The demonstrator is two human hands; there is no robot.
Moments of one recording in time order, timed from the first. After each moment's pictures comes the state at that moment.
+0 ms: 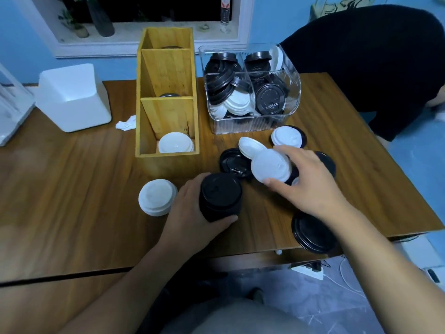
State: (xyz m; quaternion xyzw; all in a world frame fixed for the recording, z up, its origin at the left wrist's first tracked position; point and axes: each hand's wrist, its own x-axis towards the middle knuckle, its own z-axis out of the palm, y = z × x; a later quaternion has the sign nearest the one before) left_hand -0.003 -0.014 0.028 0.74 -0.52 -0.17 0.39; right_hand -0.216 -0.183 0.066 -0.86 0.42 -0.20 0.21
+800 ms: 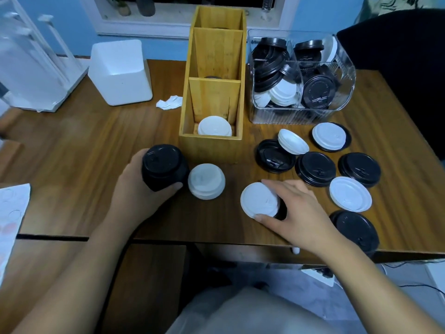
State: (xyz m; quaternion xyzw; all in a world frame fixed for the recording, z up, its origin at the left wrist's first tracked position) left_hand 0.119 0.055 0.032 0.85 -0.38 -0.11 0.35; right_hand -0.172 -0.111 0.024 -0.91 0.34 -0.07 0.22
